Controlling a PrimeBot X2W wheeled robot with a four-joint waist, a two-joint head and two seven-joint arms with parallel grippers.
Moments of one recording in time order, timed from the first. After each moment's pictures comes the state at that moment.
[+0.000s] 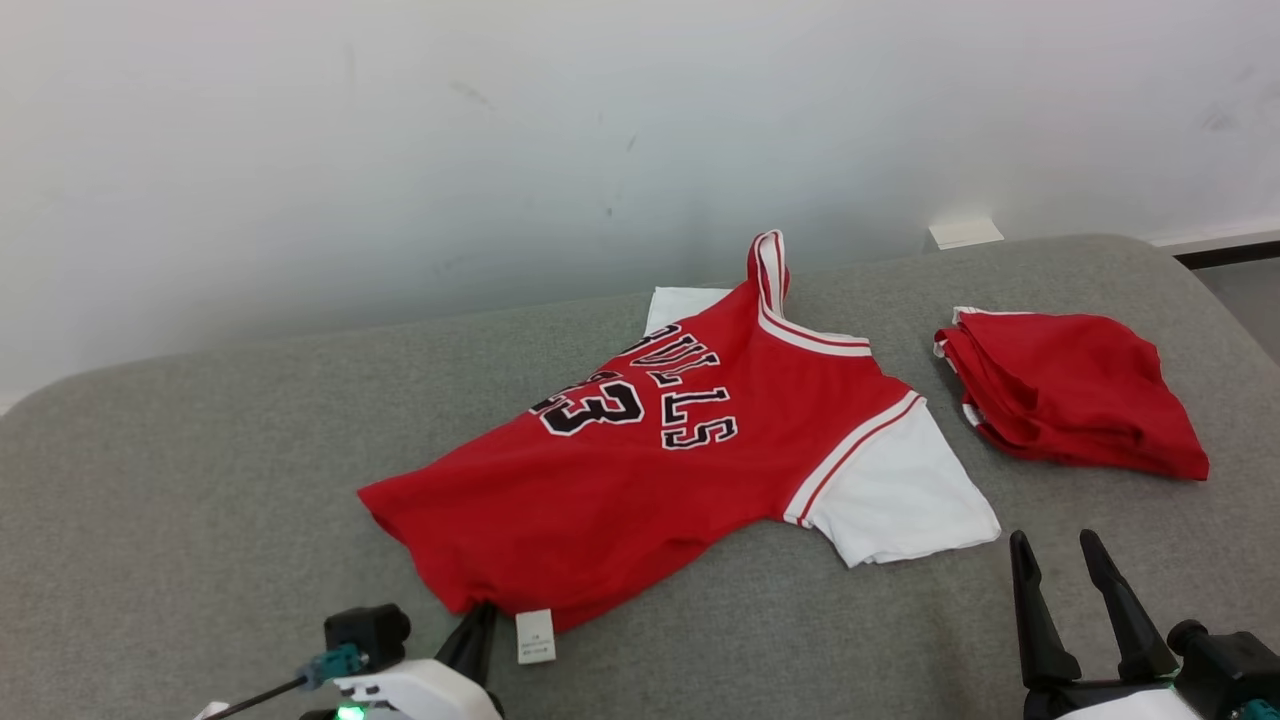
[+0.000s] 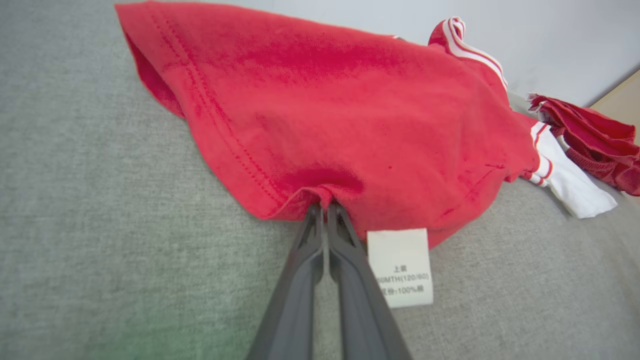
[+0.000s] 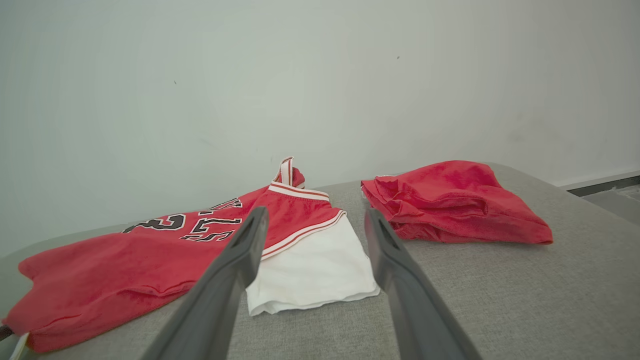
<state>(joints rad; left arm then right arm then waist) -0.35 0.09 -0.37 0.83 -0.56 -0.11 -0.22 -0.08 -0.09 0.10 0.27 0.39 0.13 -0.26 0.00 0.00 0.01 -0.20</state>
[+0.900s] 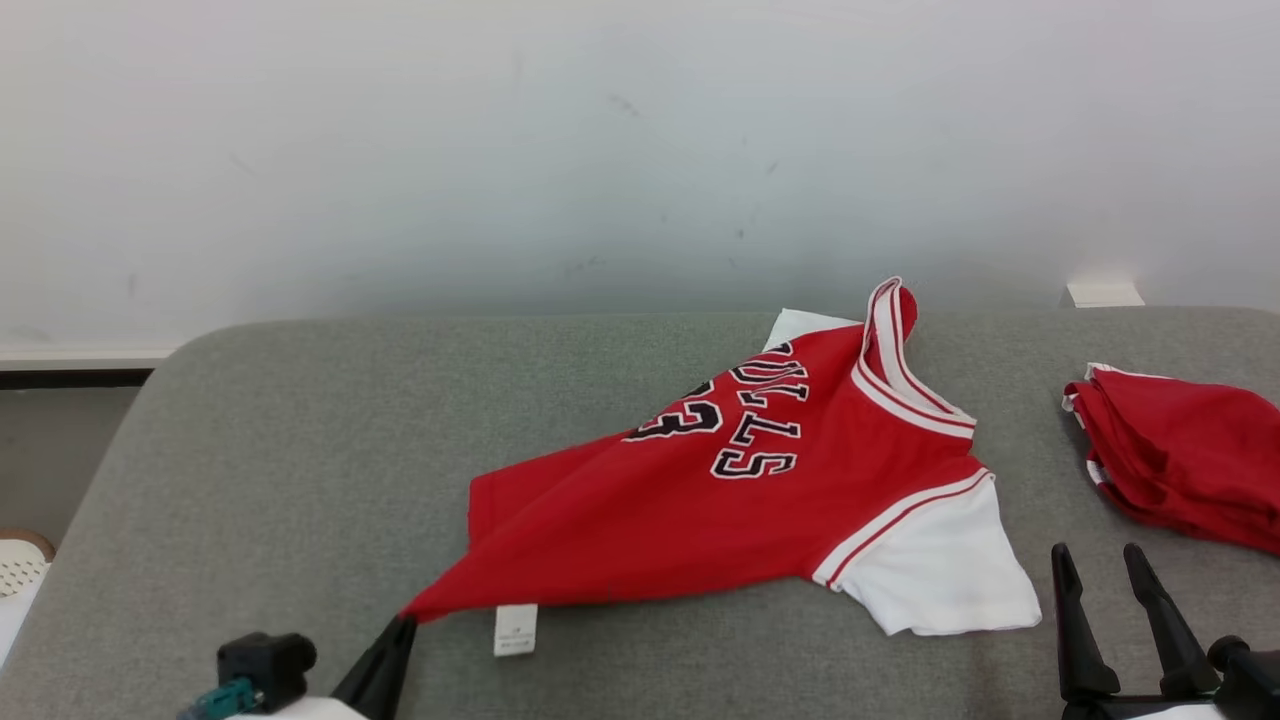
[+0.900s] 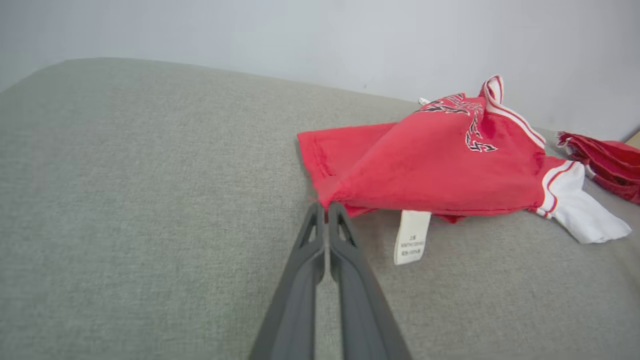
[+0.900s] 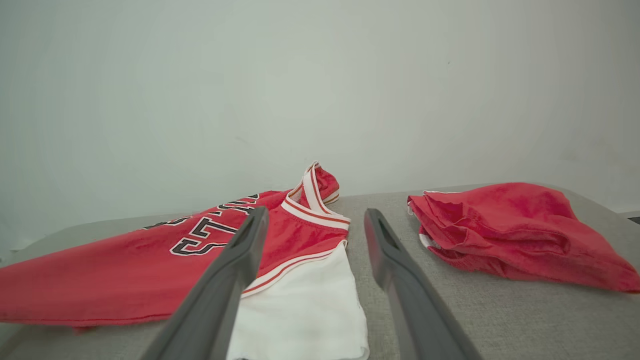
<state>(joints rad) -0.11 0.30 -0.33 0.33 -0.56 -0.01 -0.10 -0.05 -0.12 0.04 0.26 0.38 0.13 -0.26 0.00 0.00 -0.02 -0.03</state>
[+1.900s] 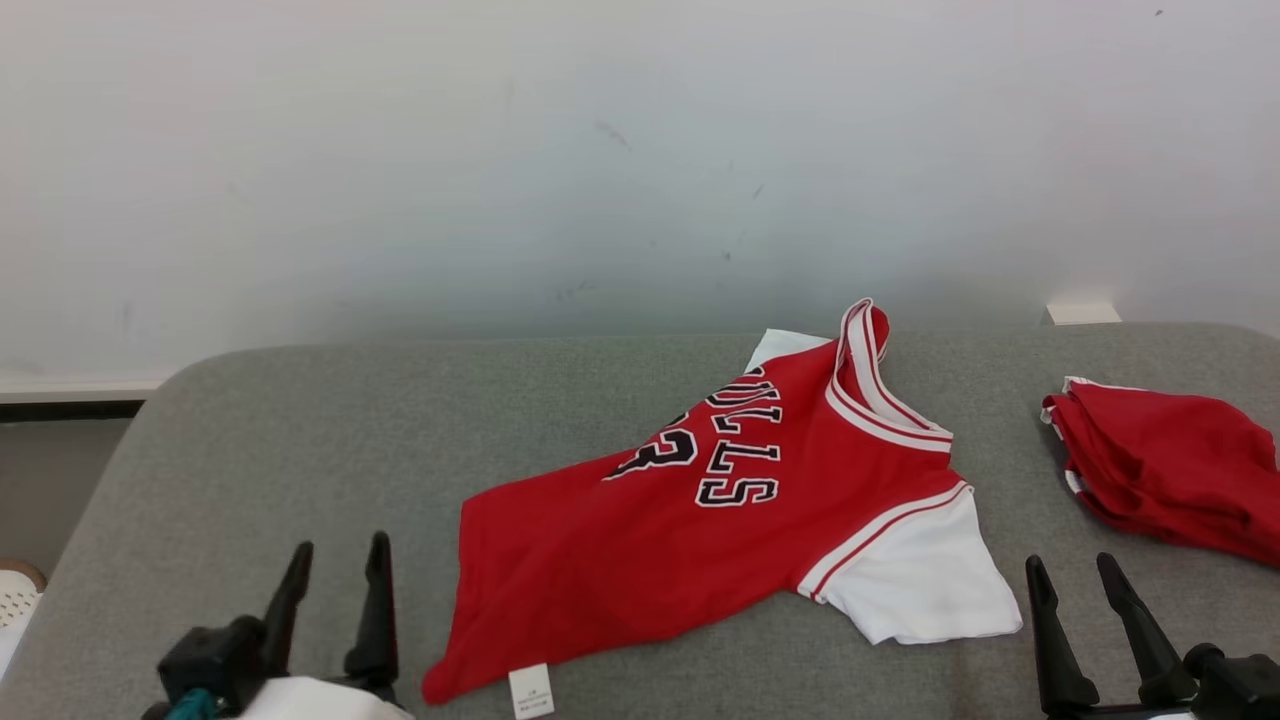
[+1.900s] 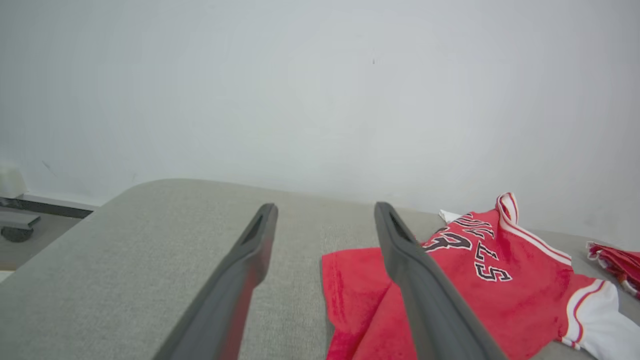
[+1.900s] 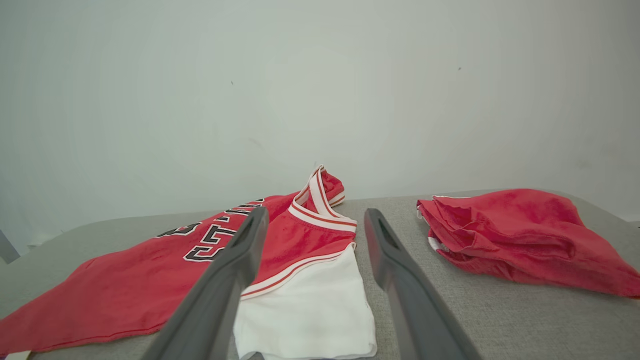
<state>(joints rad) -0.07 0.23 -0.22 0.21 -0.45 0.10 -0.26 -0.04 -0.13 0.10 0.26 0.39 0.13 -0.26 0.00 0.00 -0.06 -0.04</state>
